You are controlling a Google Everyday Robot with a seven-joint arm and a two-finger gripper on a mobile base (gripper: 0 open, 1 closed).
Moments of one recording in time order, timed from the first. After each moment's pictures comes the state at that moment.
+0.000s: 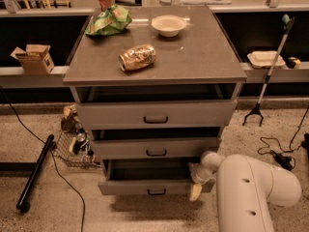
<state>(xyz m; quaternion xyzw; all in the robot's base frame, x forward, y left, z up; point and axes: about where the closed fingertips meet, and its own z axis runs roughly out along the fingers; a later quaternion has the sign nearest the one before) 0.619 -0.197 0.165 -0.68 0.72 0.09 0.15</state>
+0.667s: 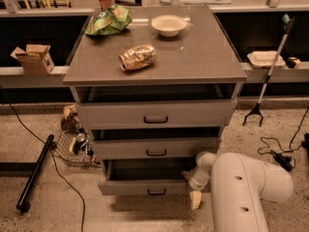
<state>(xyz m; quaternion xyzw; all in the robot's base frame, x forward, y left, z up) 0.574 -0.178 0.158 -0.73 0.66 0.16 0.09</state>
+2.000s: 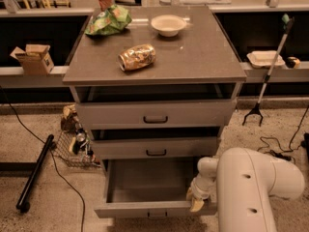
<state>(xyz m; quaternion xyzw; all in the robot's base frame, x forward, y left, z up) 0.509 -0.190 0.173 -0.75 0.64 0.18 0.03</state>
